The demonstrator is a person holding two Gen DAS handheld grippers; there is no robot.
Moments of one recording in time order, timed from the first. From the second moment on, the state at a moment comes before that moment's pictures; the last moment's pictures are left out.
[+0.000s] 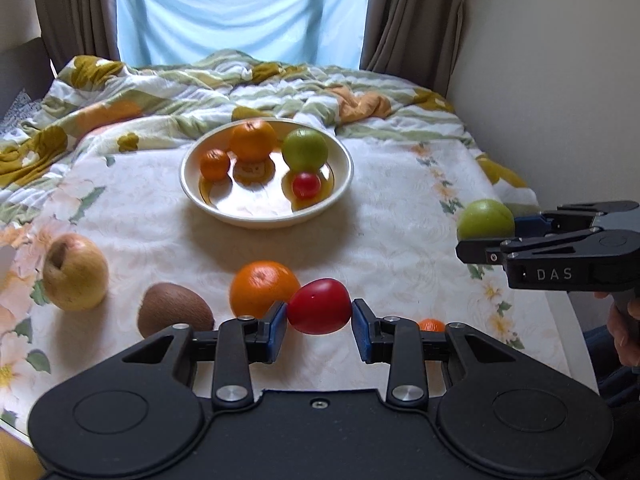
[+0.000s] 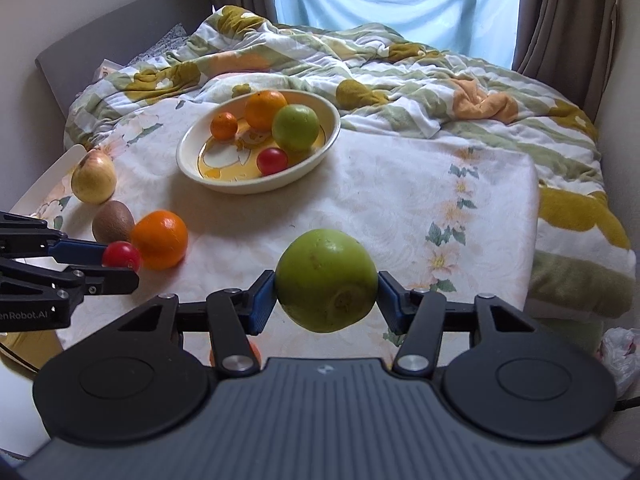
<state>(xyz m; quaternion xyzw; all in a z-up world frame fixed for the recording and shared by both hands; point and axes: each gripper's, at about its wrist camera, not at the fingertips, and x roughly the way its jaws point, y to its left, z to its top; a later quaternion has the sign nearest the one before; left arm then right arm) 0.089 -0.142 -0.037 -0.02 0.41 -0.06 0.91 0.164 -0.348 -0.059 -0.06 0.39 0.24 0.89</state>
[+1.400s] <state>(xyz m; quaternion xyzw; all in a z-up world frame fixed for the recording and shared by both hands) 0.295 -0.022 -0.024 0.02 0.40 -0.11 0.91 0.254 -0.223 0.004 -0.02 0.39 0.15 0.91</state>
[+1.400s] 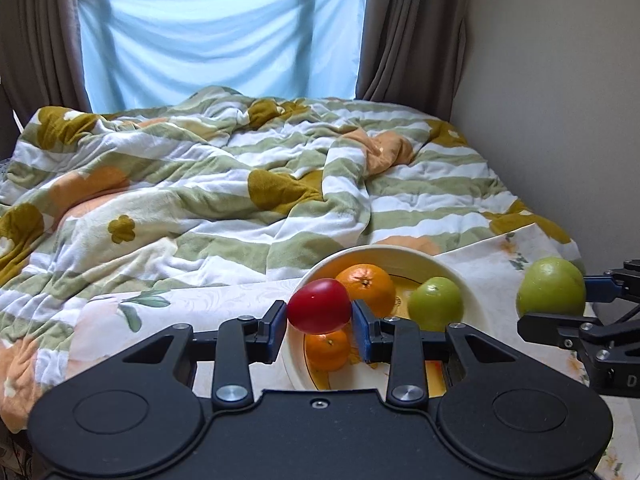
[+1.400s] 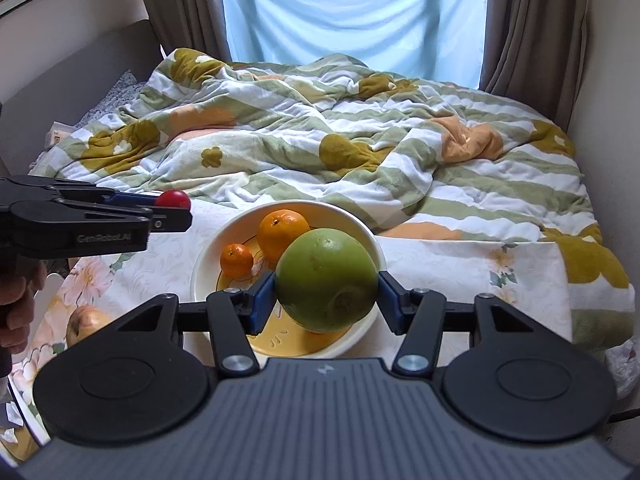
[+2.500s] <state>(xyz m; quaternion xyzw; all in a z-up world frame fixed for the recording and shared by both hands) 0.293 0.015 -0.018 0.03 0.38 -0.06 0.92 0.300 -0.205 -0.019 -0.03 0.41 0.17 0.90</state>
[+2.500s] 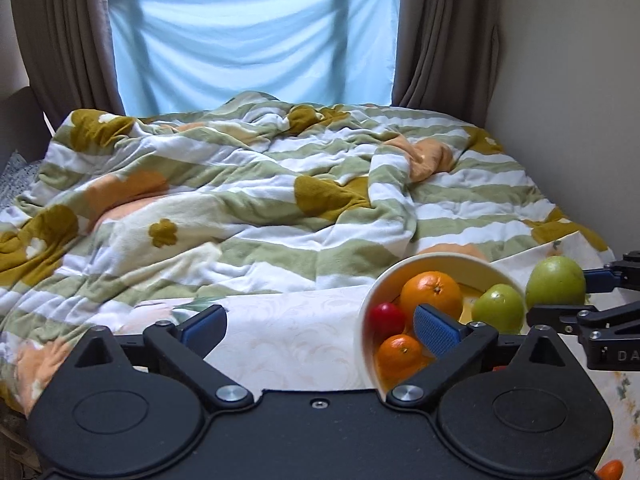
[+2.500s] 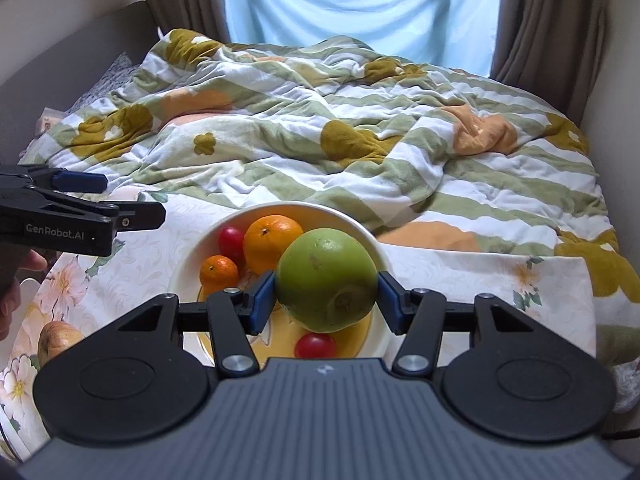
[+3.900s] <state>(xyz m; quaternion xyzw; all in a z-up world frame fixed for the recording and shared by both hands) 0.222 0.037 0.005 -0.02 0.37 -0.03 0.93 0.266 -0.159 -0.037 -0.07 0.40 0.21 0.89</state>
